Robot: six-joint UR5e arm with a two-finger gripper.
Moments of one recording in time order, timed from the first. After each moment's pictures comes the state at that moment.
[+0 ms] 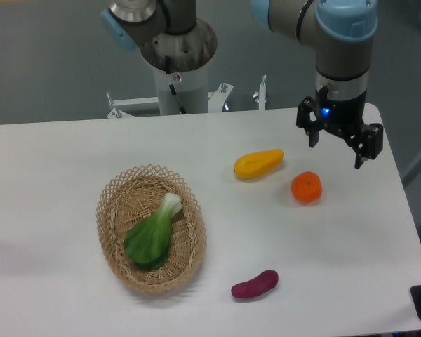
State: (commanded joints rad) arm 2.68 -1.78 -1.51 -1.16 1.60 1.42
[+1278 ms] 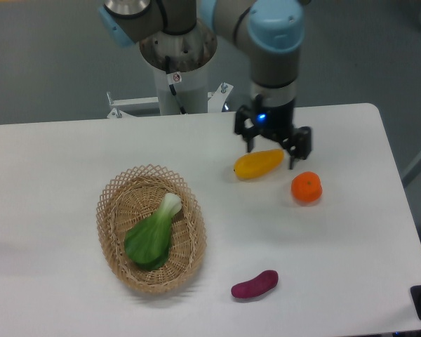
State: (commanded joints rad) arm 2.45 -1.70 -1.80 -1.05 1.54 0.92
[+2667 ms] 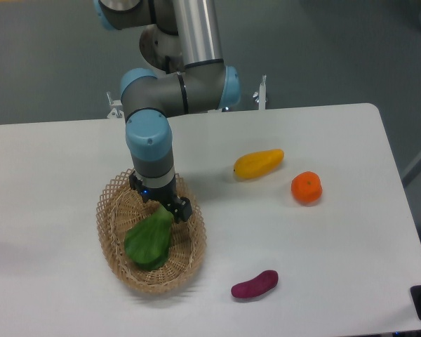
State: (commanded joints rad) arm 2.18 -1.93 -1.91 -0.84 1.55 0.81
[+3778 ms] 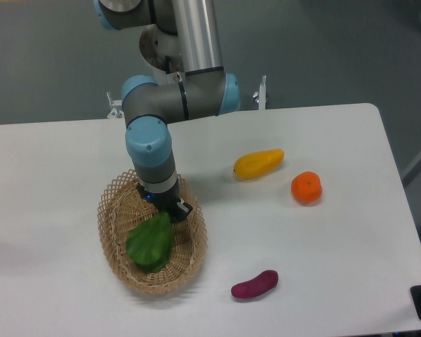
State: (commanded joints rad) arm 2.19 -1.92 -1.87 -0.82 1.60 0.82
